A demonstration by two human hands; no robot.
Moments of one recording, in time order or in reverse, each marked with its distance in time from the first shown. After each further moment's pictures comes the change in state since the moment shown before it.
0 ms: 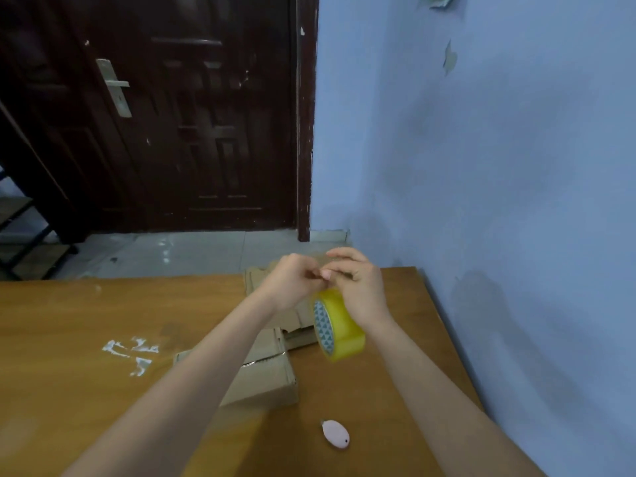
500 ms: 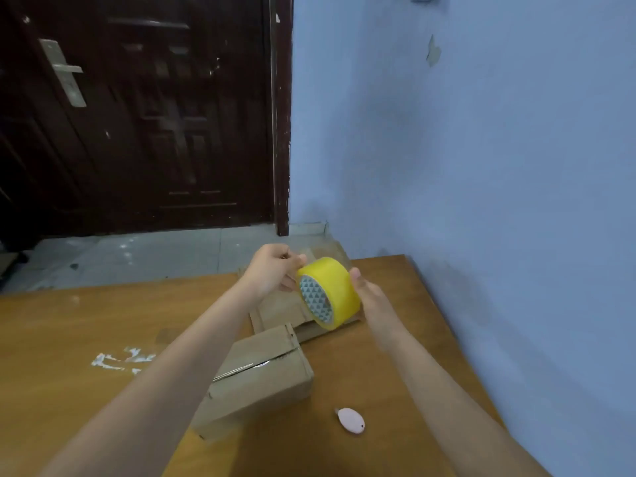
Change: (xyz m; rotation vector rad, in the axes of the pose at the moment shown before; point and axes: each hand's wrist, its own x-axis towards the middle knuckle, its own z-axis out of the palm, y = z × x) left_hand 0.000 -0.041 -0.045 -0.347 0.010 -0.306; right_hand -0.042 -0.006 0.022 0.238 -0.101 0.394
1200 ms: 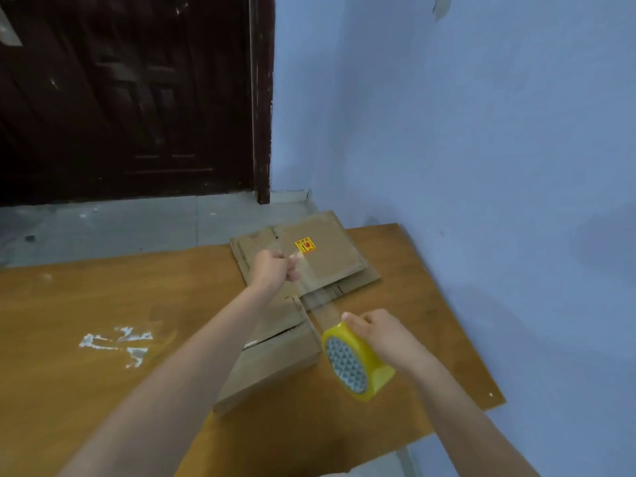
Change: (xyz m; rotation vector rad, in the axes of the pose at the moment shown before) left_hand 0.029 -0.088 0.011 -0.115 0.059 -0.182; right_hand -0.044 0.029 0.025 -0.643 0.002 0.282
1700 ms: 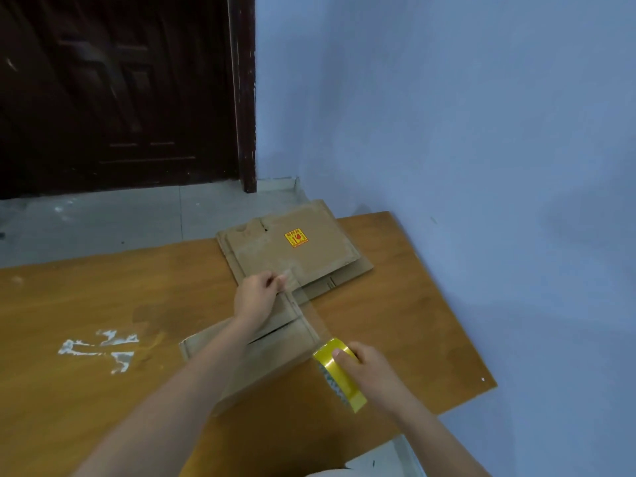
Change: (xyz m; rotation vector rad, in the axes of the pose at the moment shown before) left_hand -0.006 -0.057 0.001 0.461 0.038 0.211; right_hand -0.015 0.042 0.050 0.159 -0.035 0.085
